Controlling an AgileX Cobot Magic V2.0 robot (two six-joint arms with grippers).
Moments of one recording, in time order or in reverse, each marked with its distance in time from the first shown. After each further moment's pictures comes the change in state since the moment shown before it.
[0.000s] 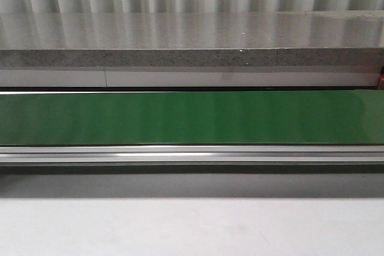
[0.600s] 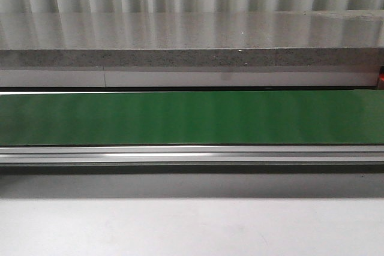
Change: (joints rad) left arm -0.179 0.207 -0.070 0.000 0.030 0.043; right arm 0.000 0.000 0.000 0.000 0.000 0.000
